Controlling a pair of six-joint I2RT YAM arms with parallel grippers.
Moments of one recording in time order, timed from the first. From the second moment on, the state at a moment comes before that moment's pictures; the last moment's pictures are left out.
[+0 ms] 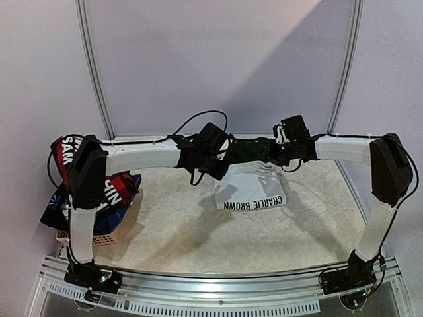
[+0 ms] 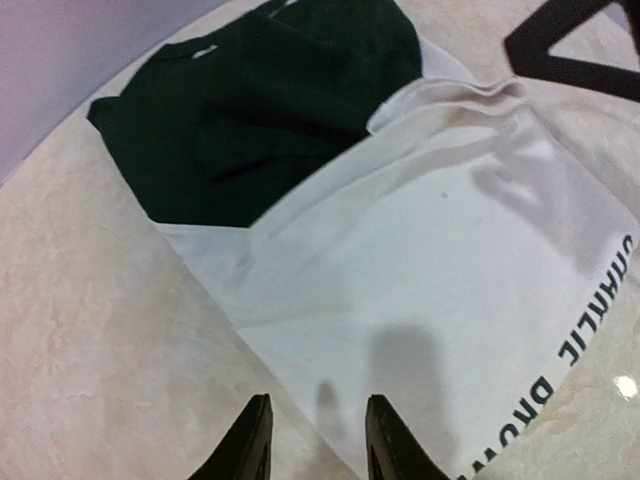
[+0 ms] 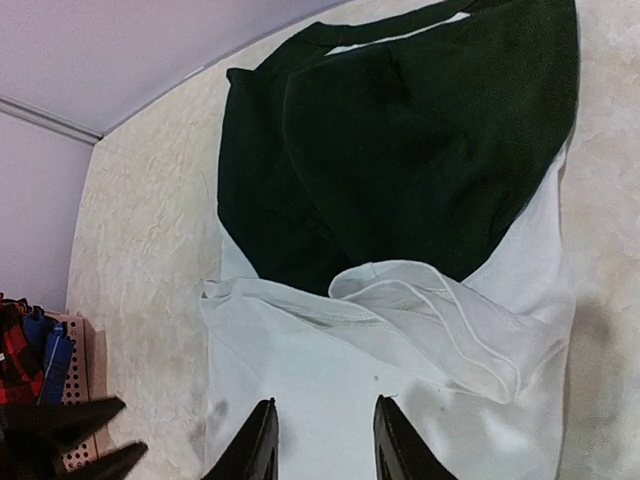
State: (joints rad) left arm -0.87 2.10 1.69 -0.43 -0.25 -0.12; right arm 0.44 1.82 1.27 -0.16 -0.17 0.65
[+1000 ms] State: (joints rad) left arm -0.98 2.17 1.52 -0.39 -0.09 -0.22; right arm 0.33 2.35 1.82 -0.32 -0.38 0.52
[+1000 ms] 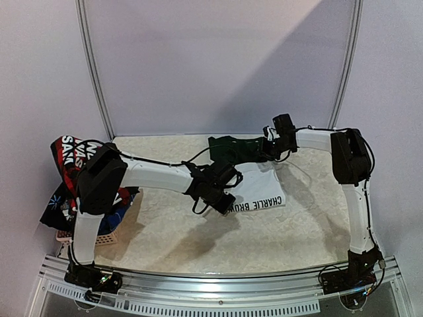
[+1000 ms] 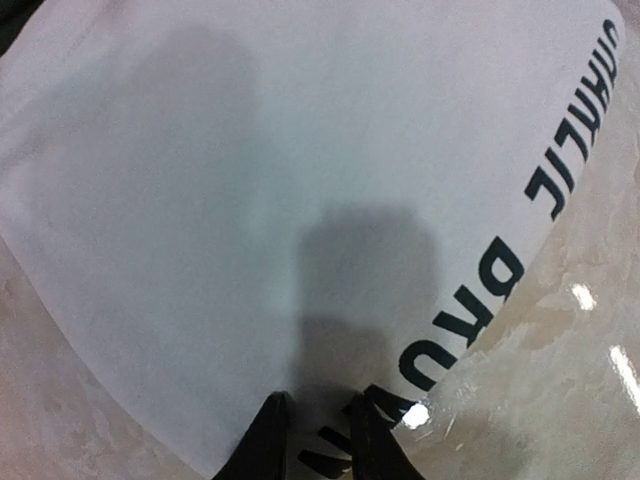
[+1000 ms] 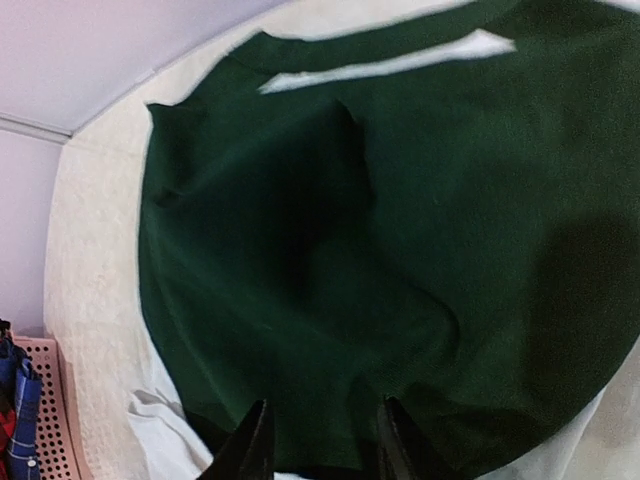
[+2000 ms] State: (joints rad) left arm -0.99 2.09 1.31 -0.16 -0.15 -0.24; right arm 0.39 1.79 1.13 -0.16 -0.40 0.56
